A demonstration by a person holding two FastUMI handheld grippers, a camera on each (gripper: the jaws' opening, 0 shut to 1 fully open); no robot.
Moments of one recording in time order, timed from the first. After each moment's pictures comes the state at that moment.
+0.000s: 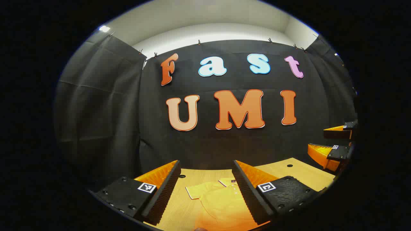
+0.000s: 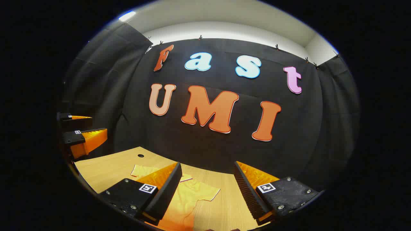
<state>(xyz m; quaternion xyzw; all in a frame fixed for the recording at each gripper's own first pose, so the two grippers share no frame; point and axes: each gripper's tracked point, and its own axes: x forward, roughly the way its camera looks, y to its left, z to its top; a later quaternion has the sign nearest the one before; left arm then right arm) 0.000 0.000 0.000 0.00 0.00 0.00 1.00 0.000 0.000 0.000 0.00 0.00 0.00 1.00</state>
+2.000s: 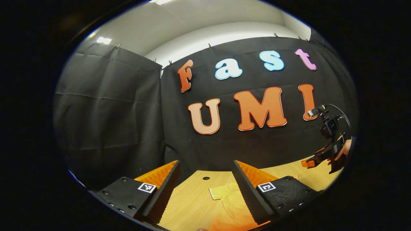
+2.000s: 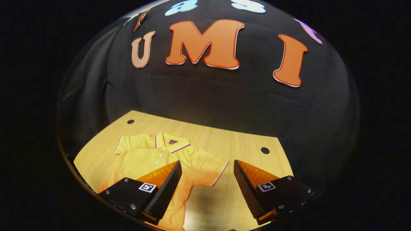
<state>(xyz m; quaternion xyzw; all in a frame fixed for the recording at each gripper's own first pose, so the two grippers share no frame) -0.024 0.036 -0.002 0.04 -0.01 0.13 0.99 0.174 -0.021 -0.172 0.04 0.28 0.06 0.96</state>
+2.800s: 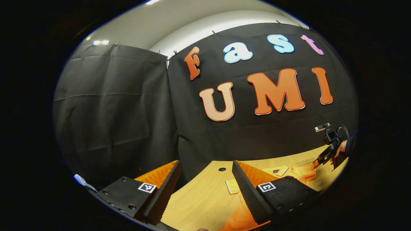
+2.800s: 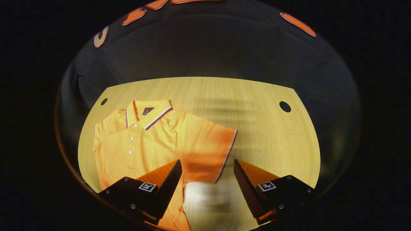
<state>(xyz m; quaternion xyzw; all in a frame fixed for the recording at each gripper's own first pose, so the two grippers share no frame) 0.023 0.079 -0.035 0.06 0.05 0.17 0.98 0.238 -0.011 -0.324 0.10 0.49 0.03 0.86</state>
